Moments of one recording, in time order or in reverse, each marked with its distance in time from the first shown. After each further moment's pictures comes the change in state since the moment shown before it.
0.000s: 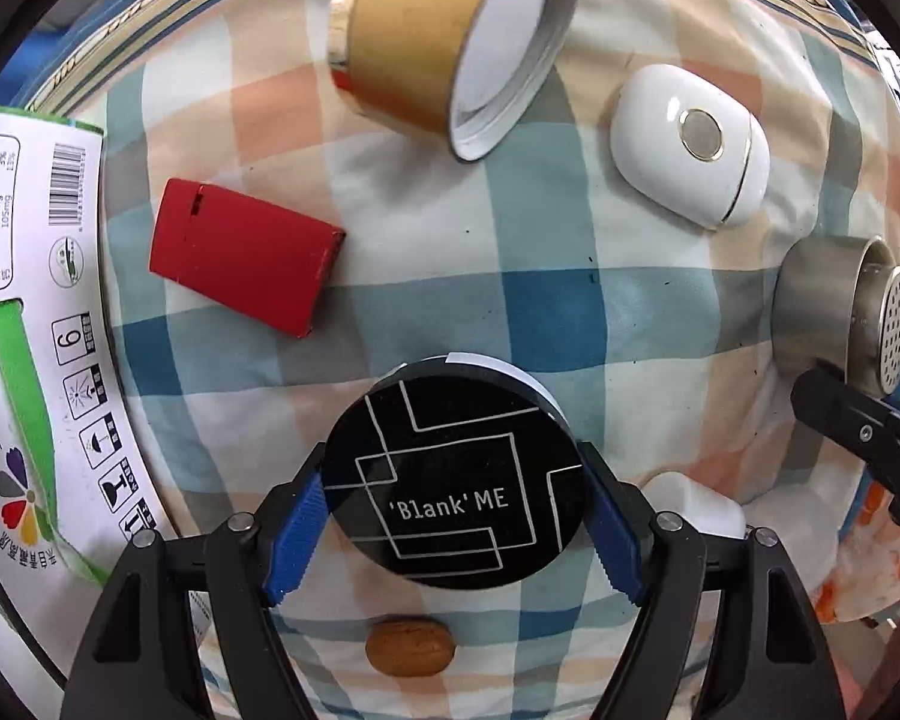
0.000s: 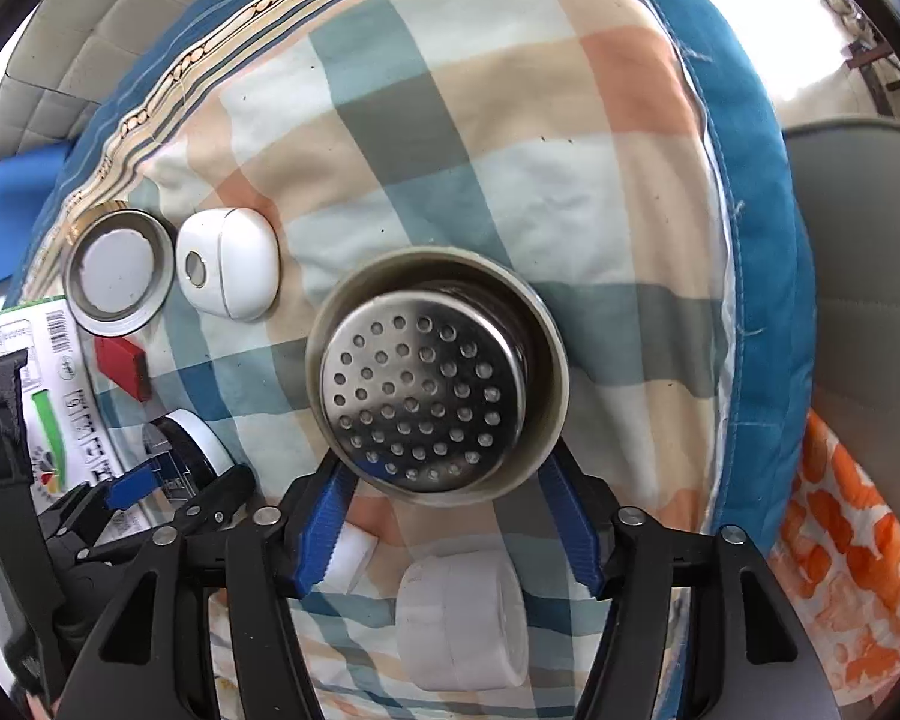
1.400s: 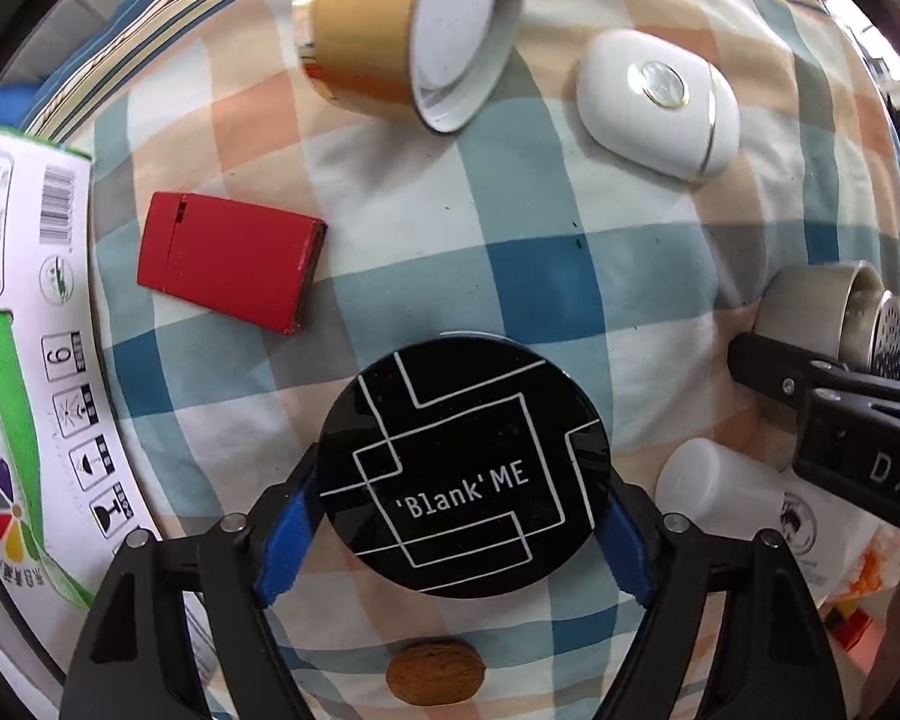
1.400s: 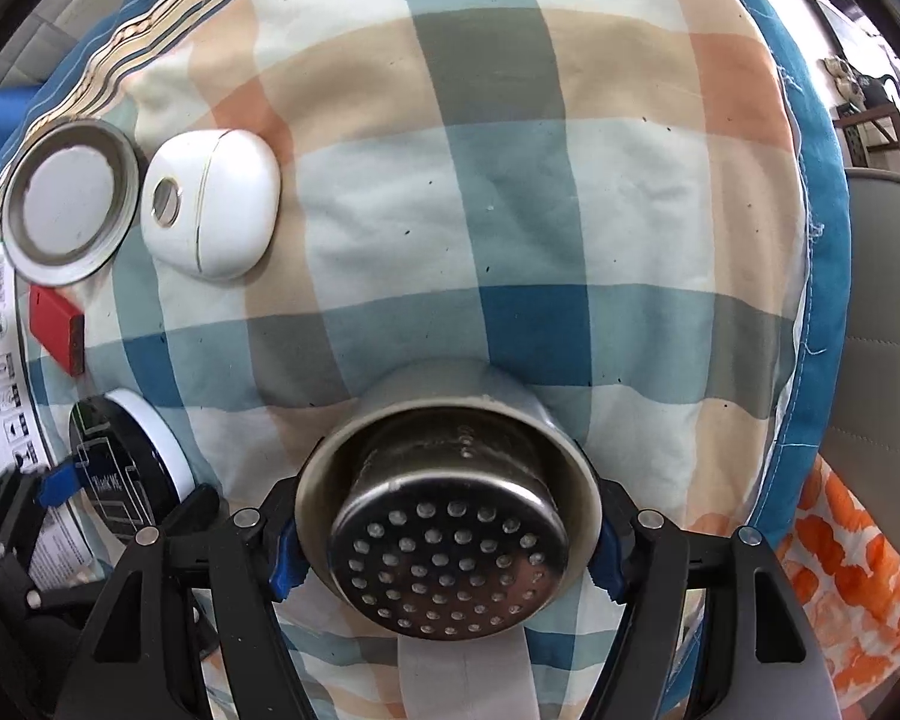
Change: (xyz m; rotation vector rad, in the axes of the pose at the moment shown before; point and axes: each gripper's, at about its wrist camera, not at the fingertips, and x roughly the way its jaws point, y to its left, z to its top) left arm 0.049 -0.062 -0.031 0.071 -0.100 0.021; right arm 0.024 0.042 -0.031 -0.071 -0.029 -0.128
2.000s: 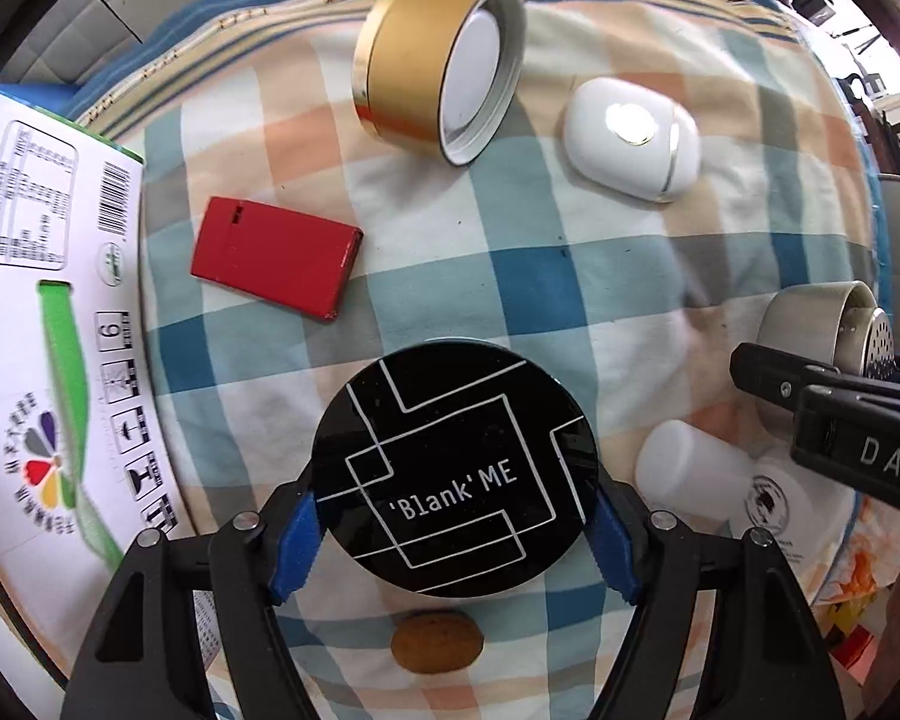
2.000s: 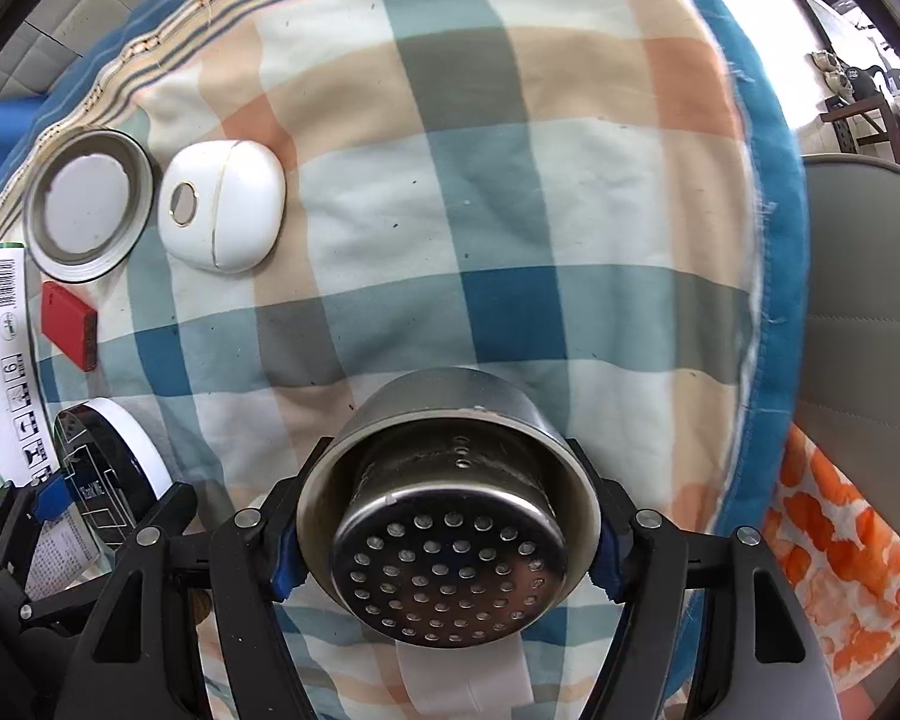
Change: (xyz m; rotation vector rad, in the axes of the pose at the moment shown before) left arm -0.024 -0.003 -0.024 0.002 -0.068 -0.003; right arm -0.018 0.008 0.005 0.008 -0.033 0.007
